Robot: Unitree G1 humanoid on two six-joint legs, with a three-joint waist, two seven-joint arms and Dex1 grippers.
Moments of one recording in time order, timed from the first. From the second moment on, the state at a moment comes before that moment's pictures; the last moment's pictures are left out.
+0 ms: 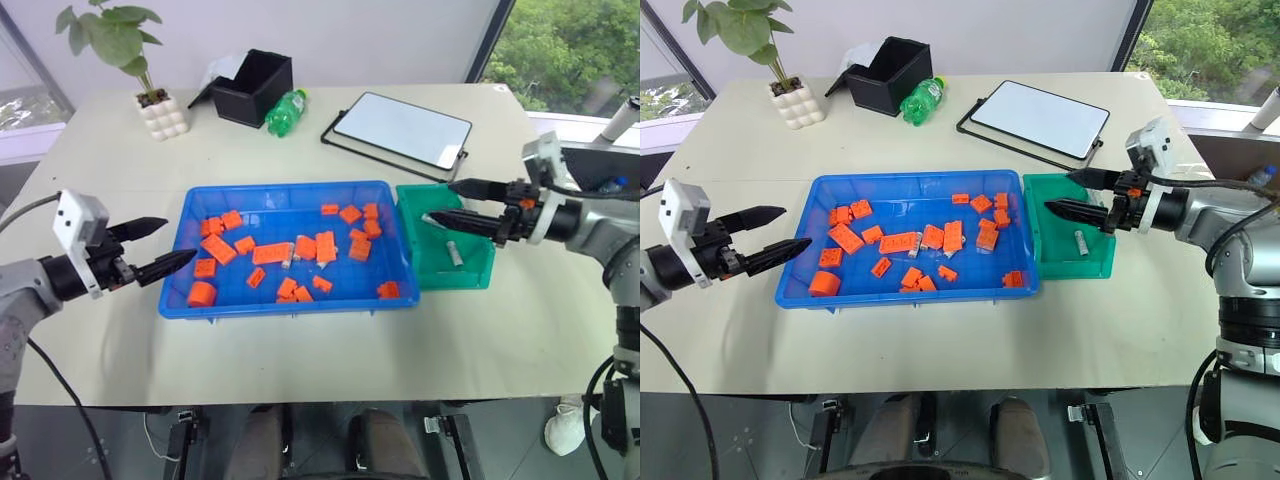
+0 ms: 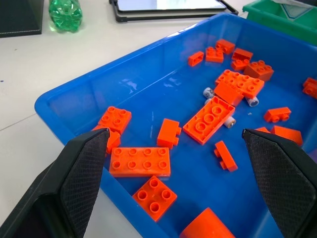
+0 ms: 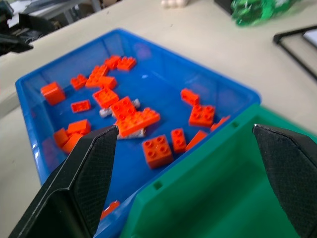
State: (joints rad) left arm -0.11 0.88 0.41 -0.17 -0.66 0.55 -0.96; right arm -0.56 -0.86 -0.18 0.03 0.59 0.76 1.11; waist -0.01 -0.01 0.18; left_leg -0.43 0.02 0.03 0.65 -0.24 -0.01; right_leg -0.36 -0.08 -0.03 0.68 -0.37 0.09
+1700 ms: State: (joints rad) left arm -0.20 1.01 0.46 -0.08 -0.73 0.61 -1.12; right arm -0.95 -0.56 0.17 0.15 0.39 0.54 1.12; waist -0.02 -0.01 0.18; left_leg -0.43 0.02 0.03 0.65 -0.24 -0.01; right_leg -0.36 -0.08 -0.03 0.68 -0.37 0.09
